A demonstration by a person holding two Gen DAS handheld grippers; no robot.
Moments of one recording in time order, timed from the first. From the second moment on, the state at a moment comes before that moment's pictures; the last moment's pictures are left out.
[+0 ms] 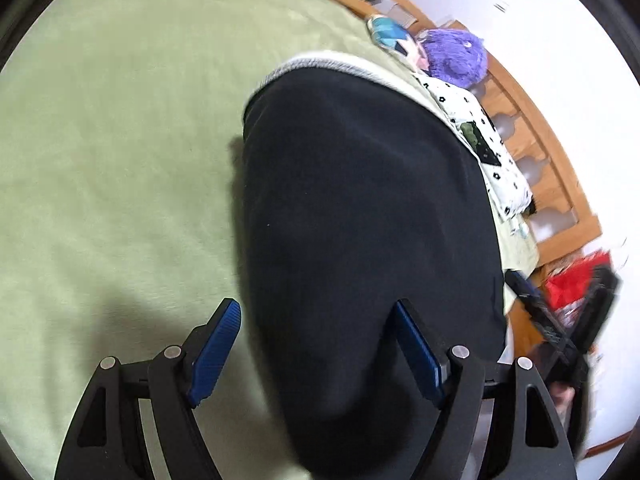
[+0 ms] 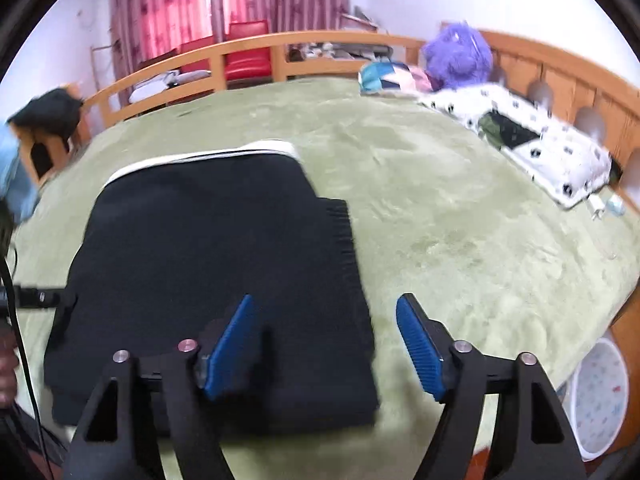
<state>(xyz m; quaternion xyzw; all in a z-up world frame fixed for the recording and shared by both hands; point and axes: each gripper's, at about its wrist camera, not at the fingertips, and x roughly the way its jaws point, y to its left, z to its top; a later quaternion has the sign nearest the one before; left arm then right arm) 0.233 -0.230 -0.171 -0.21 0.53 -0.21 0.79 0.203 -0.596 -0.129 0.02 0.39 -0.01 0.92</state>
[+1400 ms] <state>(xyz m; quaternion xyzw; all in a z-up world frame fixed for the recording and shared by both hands) 0.213 -0.024 -0.087 -0.20 0.47 -0.17 0.84 0.227 -0.365 -0.104 0.14 0.39 0.13 0.90</state>
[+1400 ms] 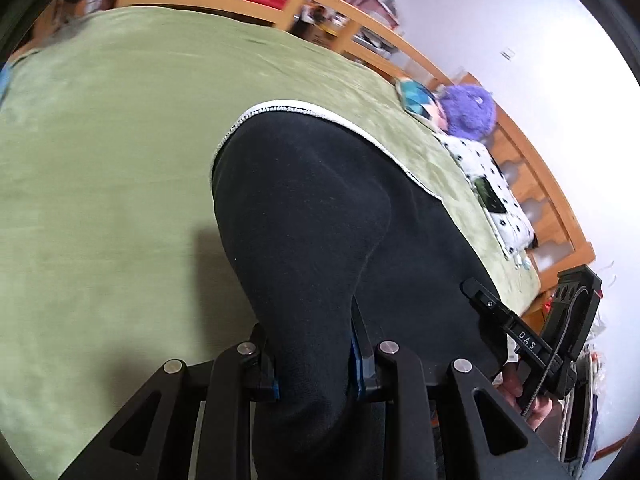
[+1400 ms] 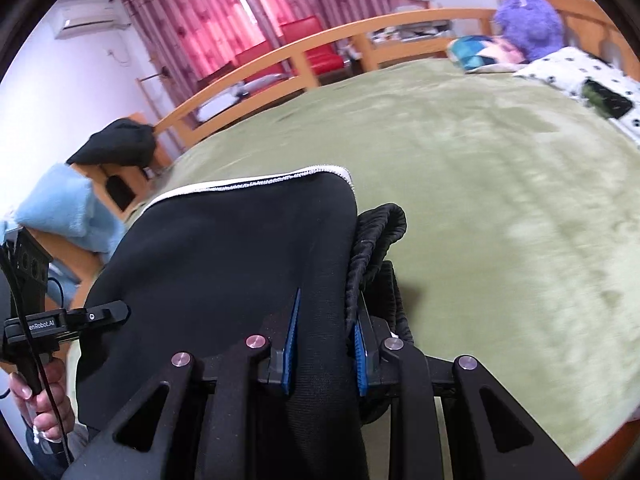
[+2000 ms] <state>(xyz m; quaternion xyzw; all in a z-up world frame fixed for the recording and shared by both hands) 0.163 0.036 -0.100 -0.13 0.48 -0.05 0.87 0.189 -0.275 -0.101 -0.03 0.35 0.11 0.93</state>
